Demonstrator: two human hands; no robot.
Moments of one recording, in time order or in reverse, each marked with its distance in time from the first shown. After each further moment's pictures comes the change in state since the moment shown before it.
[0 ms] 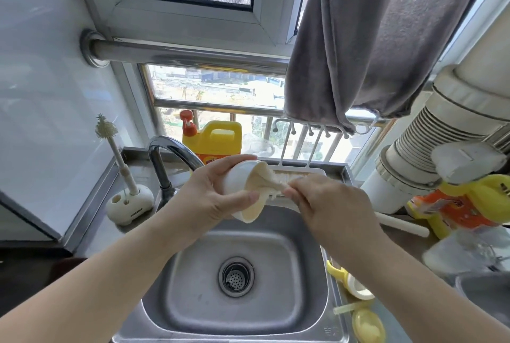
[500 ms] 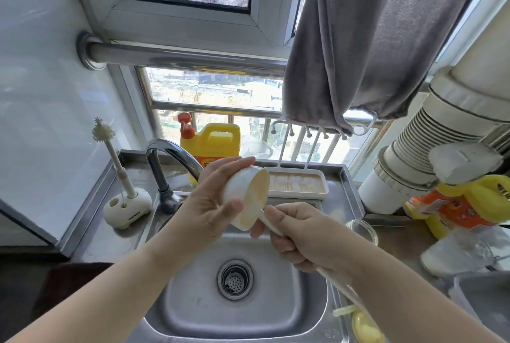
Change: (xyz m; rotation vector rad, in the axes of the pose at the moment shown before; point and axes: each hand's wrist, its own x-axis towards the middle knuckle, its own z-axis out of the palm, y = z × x) left_hand -0.011 -0.014 0.004 0.145 -0.012 0.211; right_hand 0.001 -0.027 -0.003 1.378 -0.750 0.458
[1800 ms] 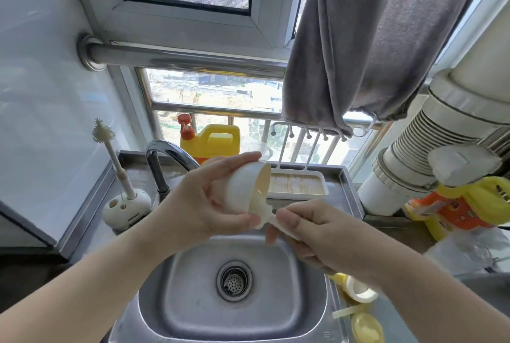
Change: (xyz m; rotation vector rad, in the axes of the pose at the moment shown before) left_hand 0.005 0.028 -0.014 0.131 -0.092 -0.012; right_hand -0.019 -0.012 -0.011 -0.274 0.027 -0.044
